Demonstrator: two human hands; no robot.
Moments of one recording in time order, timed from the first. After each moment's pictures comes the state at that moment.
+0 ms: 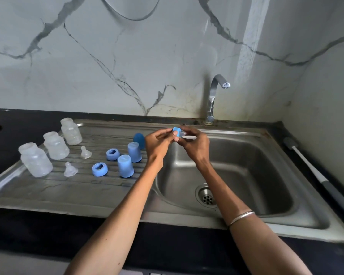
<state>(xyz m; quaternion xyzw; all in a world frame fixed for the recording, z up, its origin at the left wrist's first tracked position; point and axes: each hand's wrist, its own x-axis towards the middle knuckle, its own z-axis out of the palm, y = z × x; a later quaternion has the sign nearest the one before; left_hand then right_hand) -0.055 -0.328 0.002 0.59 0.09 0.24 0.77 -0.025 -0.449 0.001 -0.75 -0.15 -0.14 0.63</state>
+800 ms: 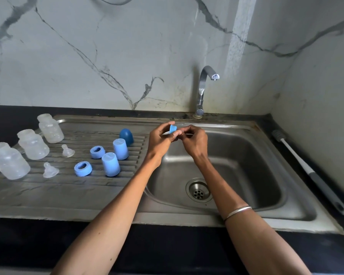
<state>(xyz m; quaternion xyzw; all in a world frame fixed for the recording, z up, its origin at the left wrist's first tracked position) -0.039 -0.354 -0.007 0.67 0.01 0.18 0.72 -0.005 -0.472 -0.012 -0.78 -0.09 -0.16 0.60</state>
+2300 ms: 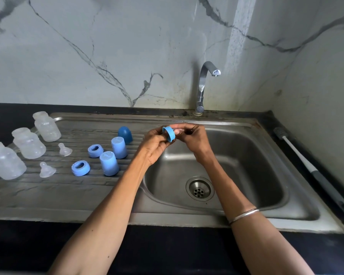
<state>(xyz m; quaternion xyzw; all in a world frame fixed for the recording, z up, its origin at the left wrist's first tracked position) -0.033 -0.327 -0.012 0.53 0.01 0.00 0.85 -0.016 -0.476 0.001 -0.67 -0.23 -0.03 0.71</state>
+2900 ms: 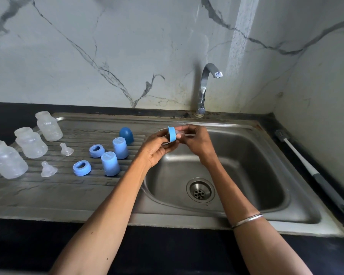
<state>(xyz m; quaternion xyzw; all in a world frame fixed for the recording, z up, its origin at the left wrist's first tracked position) -0.043 -0.331 -0.007 0.54 0.04 -0.03 0.84 -0.017 -0.483 0.003 -0.75 -0.17 -0.03 0.64</state>
